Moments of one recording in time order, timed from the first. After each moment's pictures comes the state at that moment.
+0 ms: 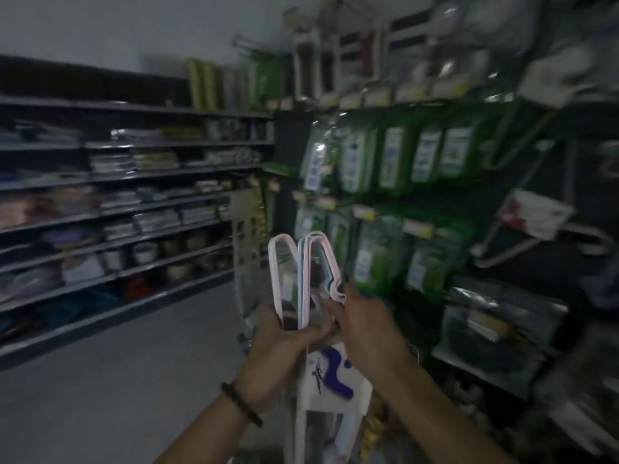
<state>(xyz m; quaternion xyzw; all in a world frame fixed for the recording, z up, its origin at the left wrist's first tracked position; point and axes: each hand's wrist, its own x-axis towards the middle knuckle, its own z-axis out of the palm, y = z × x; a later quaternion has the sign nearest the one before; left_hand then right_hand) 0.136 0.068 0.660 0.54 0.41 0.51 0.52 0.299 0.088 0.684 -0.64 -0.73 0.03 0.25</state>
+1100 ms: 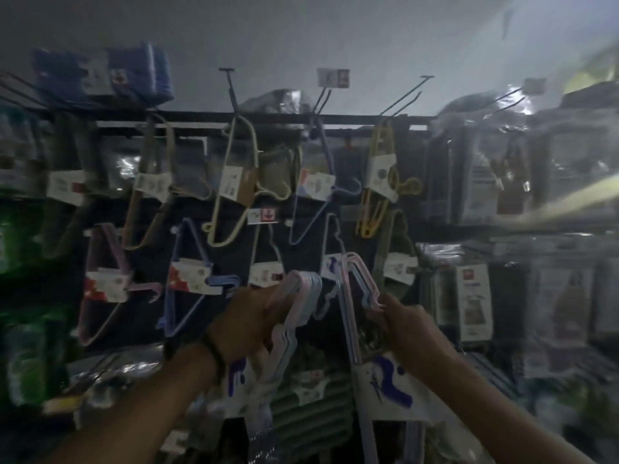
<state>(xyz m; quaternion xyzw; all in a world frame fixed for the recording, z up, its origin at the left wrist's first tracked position) 0.710 -0.234 0.833 0.91 0.01 0.35 0.20 0.864 -0.487 0.809 -0.87 -0.37 -0.13 0.28</state>
